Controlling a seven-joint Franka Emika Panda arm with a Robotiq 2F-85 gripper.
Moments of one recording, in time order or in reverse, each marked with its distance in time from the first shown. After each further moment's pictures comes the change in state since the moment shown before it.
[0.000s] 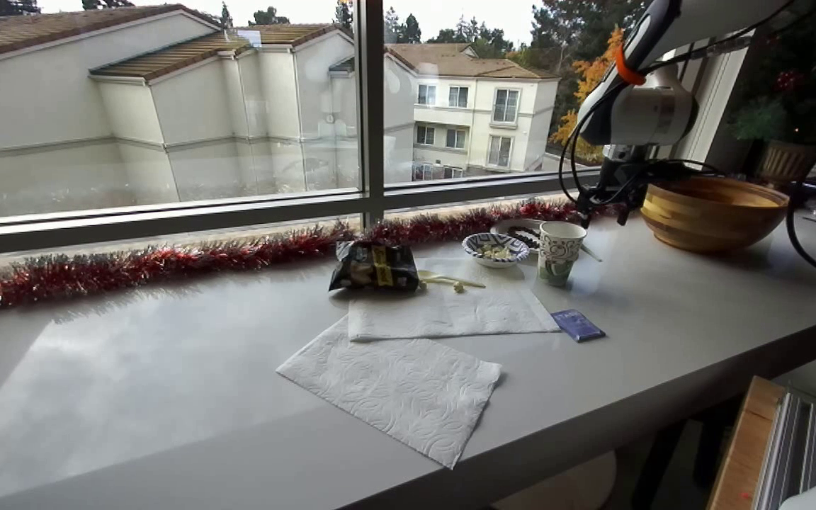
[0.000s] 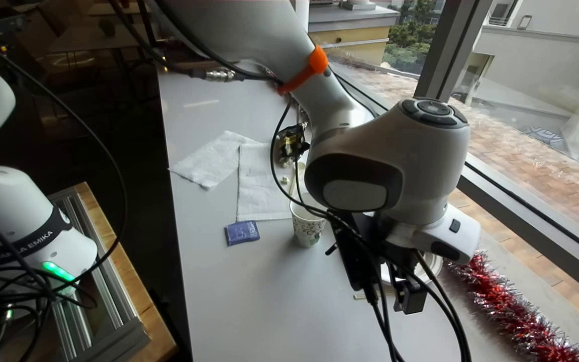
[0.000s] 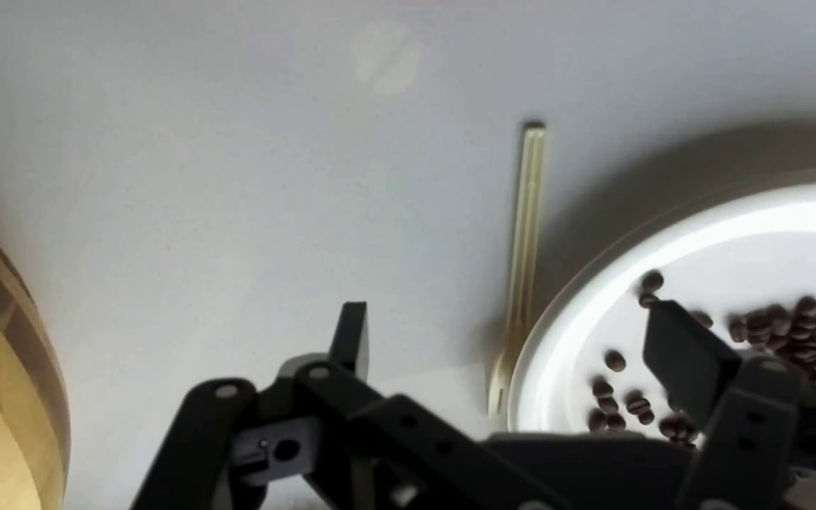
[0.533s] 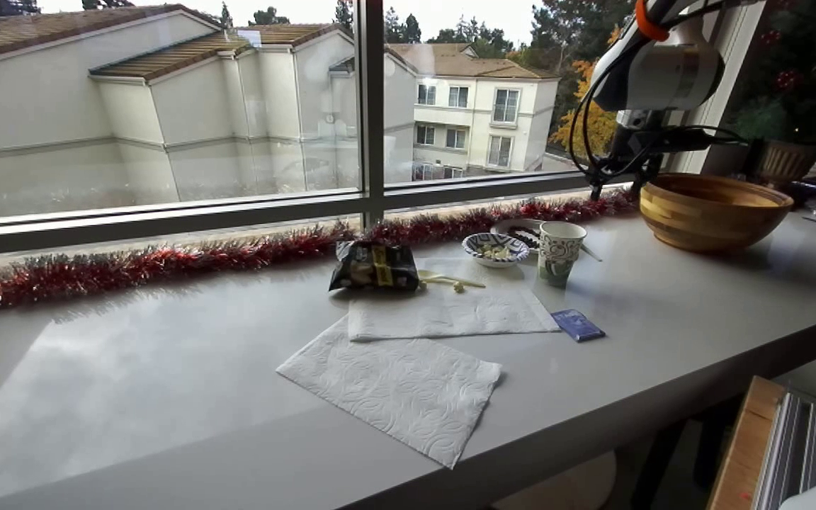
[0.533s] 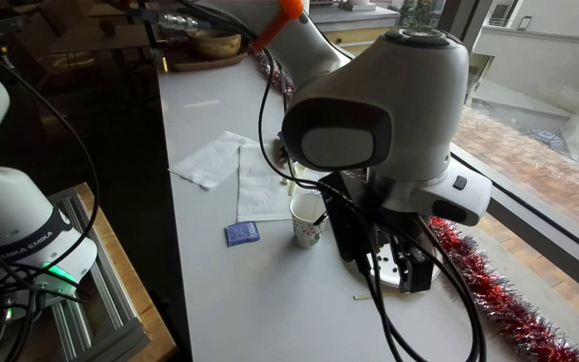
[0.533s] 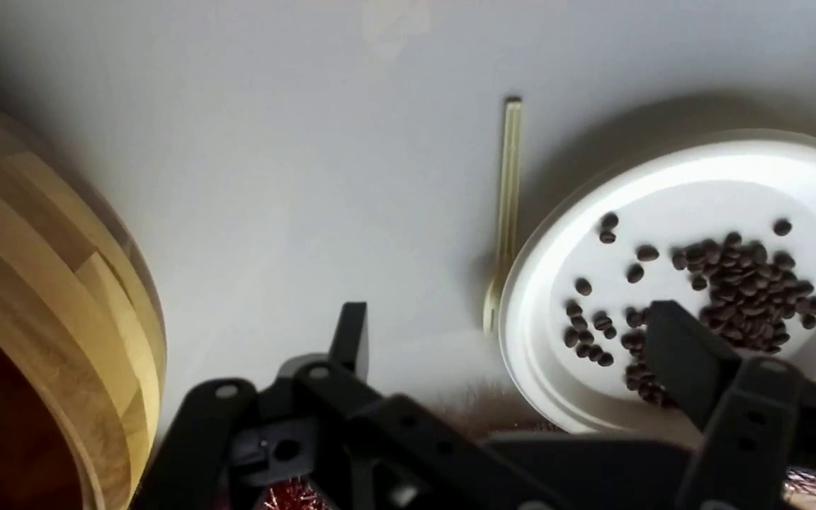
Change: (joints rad) arm 0.101 -0.174 -0.104 -0.116 -0.001 0.001 0.014
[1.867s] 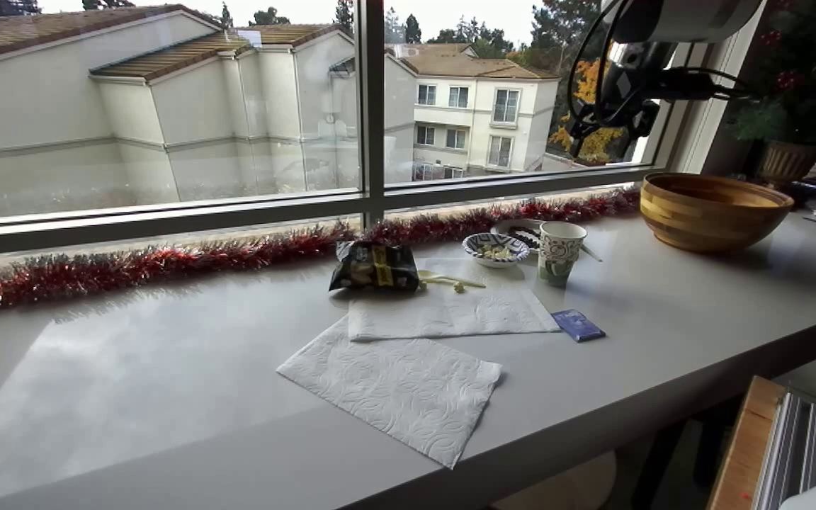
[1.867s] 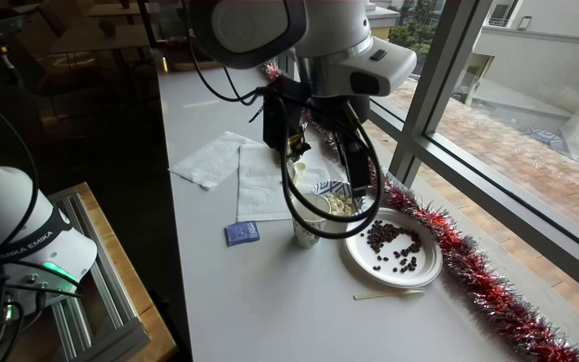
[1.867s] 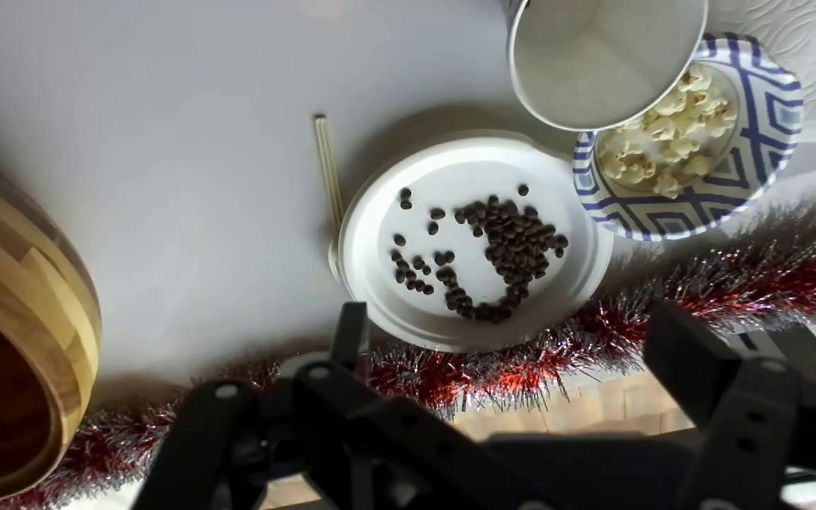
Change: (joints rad) arm 0.193 -0.424 -0.034 -0.306 -0.160 0.003 0.292
